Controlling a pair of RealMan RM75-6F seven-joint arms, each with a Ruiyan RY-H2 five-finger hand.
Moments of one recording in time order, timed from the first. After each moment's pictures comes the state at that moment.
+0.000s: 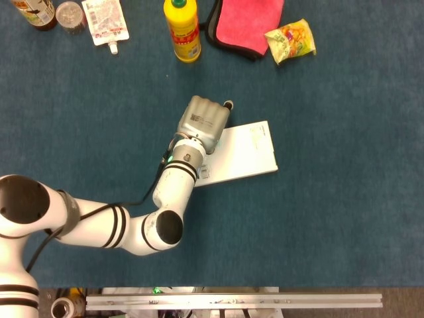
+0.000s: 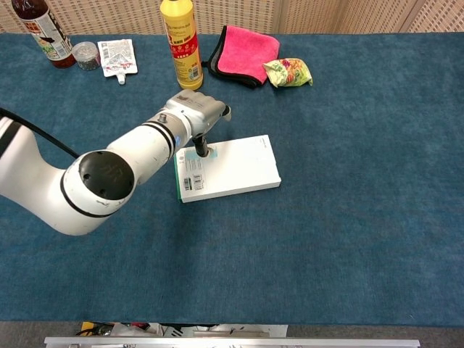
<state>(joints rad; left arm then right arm) -1.22 -1.77 -0.20 -1.54 0.20 1.09 1.07 0.08 -1.11 0.06 -1.53 -1.51 1.49 0.07</state>
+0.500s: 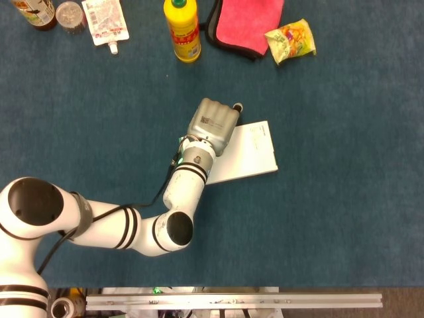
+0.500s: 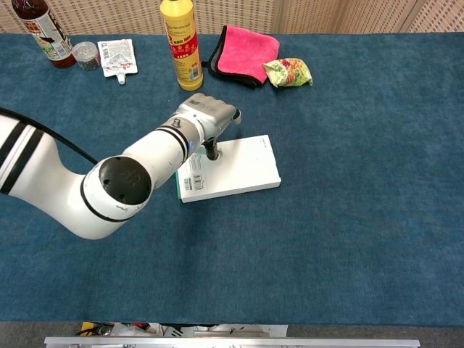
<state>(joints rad) -1.24 -1.83 -0.22 -1.49 0.20 1.09 1.07 0.07 -1.11 0.06 -1.51 -1.51 1.50 0.09</state>
